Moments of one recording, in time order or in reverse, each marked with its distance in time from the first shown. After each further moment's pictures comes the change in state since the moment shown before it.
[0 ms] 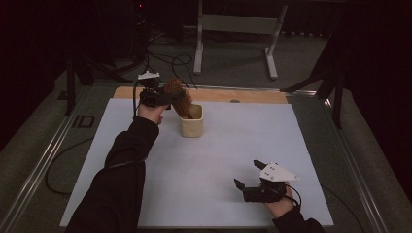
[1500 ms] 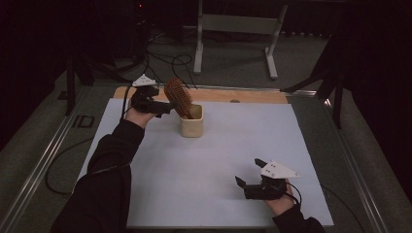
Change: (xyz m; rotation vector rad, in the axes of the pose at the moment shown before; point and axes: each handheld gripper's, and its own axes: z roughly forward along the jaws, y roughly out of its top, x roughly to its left) left arm 0.002 -0.008 -0.028 0.056 -0.019 0.215; right arm -0.008 -0.002 0.004 0.006 -0.005 0.019
